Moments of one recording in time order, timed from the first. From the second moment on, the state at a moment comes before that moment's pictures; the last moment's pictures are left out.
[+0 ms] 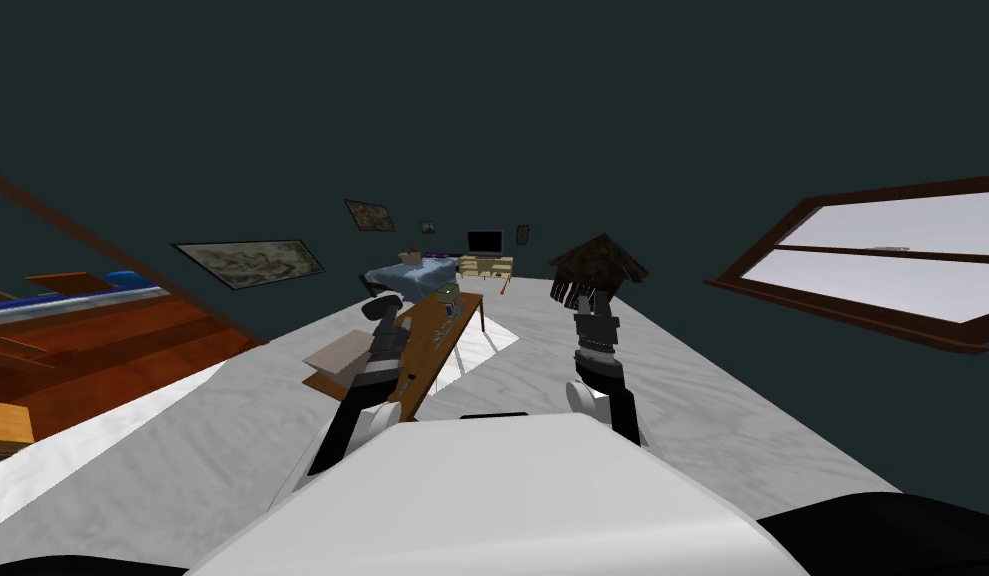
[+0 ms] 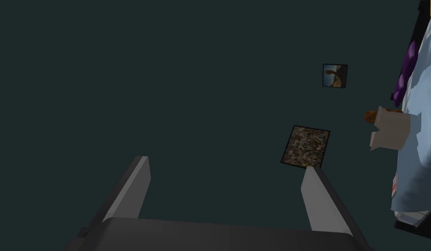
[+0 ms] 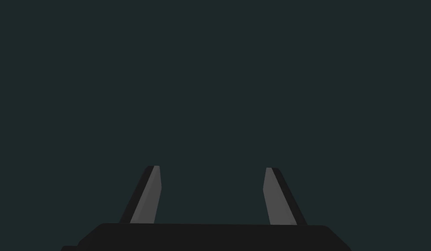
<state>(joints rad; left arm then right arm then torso) 0.53 0.12 0.08 -2.24 0.07 -0.30 -0.02 0.46 -0.02 -0.03 -2.25 -0.09 -0.63 0.16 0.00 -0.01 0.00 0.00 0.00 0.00</state>
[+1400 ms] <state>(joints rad) 0.60 0.16 0.22 -2.09 0.21 0.07 0.14 0.46 -0.02 -0.03 -2.25 -0.09 -0.63 0.16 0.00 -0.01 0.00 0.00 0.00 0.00</state>
